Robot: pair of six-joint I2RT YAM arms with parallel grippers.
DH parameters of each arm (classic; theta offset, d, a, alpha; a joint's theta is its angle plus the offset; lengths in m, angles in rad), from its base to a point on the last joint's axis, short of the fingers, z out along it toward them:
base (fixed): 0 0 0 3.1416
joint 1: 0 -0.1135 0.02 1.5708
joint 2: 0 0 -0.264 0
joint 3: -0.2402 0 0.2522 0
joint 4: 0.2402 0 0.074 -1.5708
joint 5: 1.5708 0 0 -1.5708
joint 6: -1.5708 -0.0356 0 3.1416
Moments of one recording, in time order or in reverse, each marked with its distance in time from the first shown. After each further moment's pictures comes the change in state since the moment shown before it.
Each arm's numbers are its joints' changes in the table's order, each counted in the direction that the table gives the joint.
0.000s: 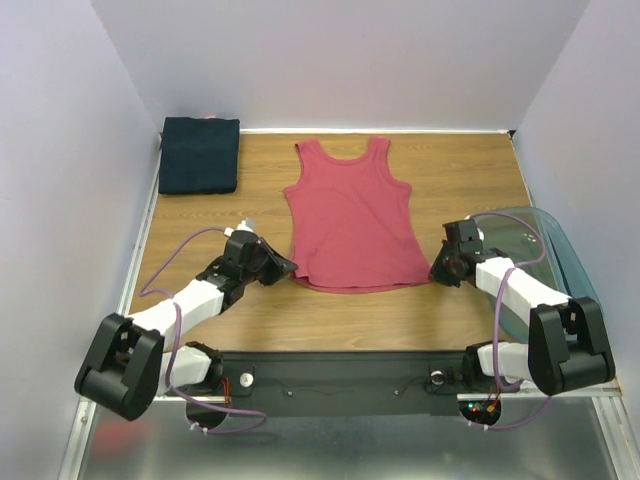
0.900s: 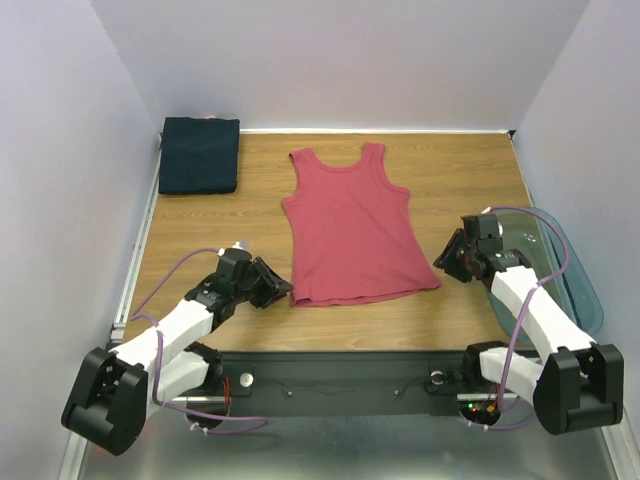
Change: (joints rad) left arm 0.000 -0.218 0.111 0.227 0.027 0.033; right arm 0.061 -0.192 -0.076 0.164 -0.013 -0.029
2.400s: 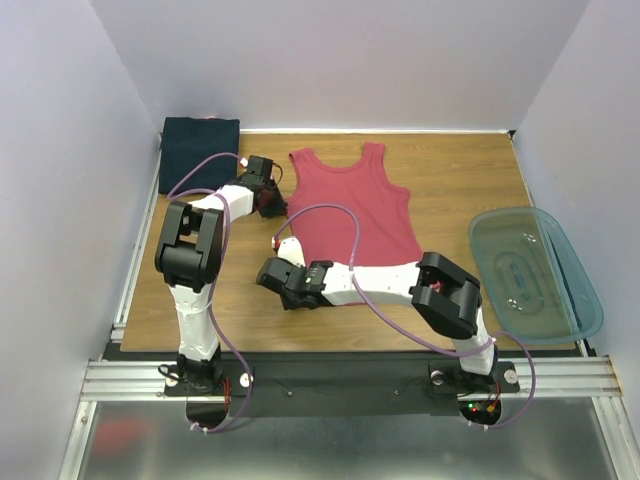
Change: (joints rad) left arm -0.172 1.029 -1.003 0.112 -0.150 -0.464; right arm -1.090 0.945 -0.803 -0.037 0.351 -0.076
